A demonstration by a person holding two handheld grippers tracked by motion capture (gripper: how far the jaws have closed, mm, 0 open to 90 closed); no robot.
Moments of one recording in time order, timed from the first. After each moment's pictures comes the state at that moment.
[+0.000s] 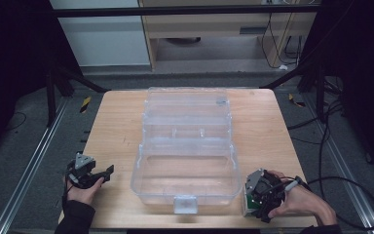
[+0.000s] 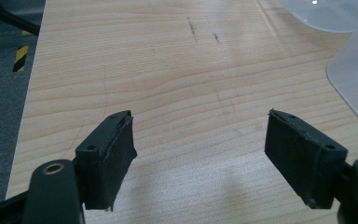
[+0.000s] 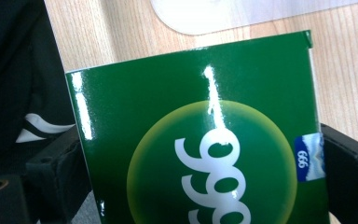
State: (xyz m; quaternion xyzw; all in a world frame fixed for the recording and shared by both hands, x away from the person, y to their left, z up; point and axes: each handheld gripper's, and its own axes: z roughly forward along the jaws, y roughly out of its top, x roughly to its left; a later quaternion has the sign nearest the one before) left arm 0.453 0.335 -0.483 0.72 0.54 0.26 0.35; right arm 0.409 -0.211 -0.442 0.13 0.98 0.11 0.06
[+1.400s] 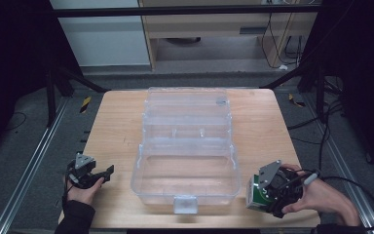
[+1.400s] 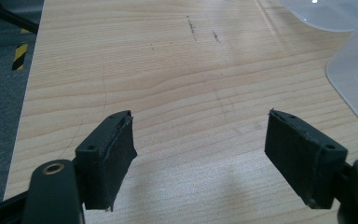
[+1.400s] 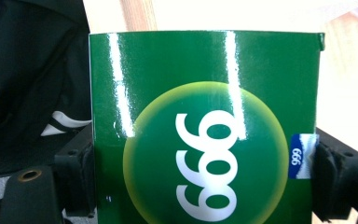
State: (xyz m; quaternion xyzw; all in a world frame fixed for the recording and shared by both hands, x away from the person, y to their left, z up) left arm 0.452 0.335 -0.483 0.72 0.55 0.25 0.35; right arm 0.395 -0.226 -0.373 0.12 0.98 0.15 0.08
